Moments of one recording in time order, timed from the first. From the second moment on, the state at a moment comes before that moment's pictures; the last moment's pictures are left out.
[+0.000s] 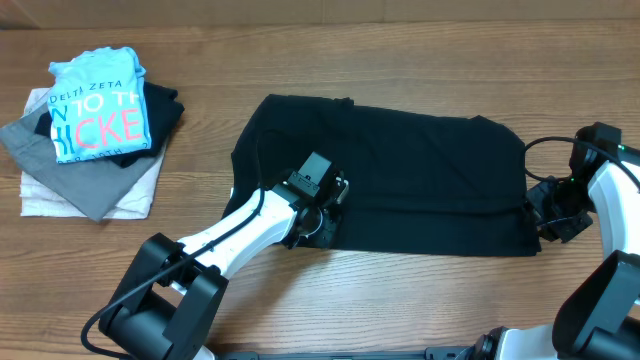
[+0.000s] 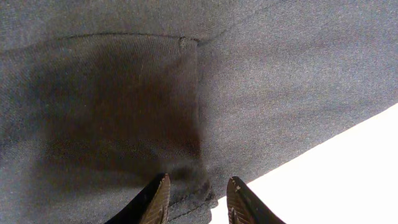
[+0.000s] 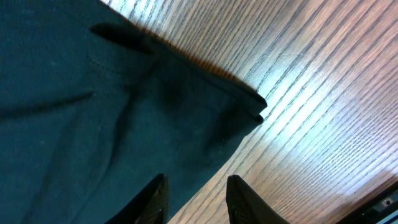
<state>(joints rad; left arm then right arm) -0.62 1.74 1.00 -0.62 0.21 -0.18 -0.40 1.63 1.15 -1.15 0.01 0.60</state>
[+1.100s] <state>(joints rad) -0.57 1.76 1.25 -0.60 0.11 -0.14 -0.40 1.63 1.15 -1.15 0.01 0.59</state>
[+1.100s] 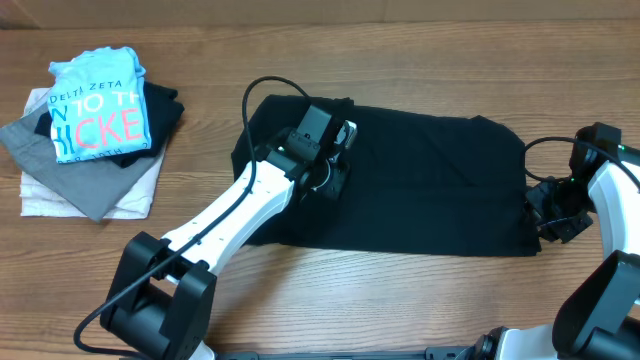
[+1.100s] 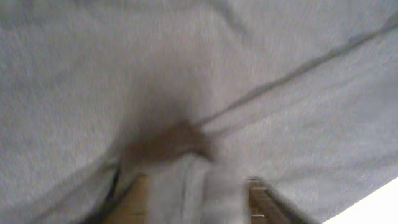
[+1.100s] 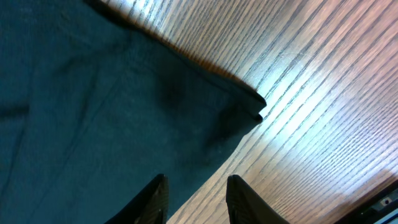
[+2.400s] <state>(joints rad) -0.28 1.85 1.10 -0.83 -0.04 -0.55 -0.33 1.70 1.02 -0.81 -0.21 0.36</state>
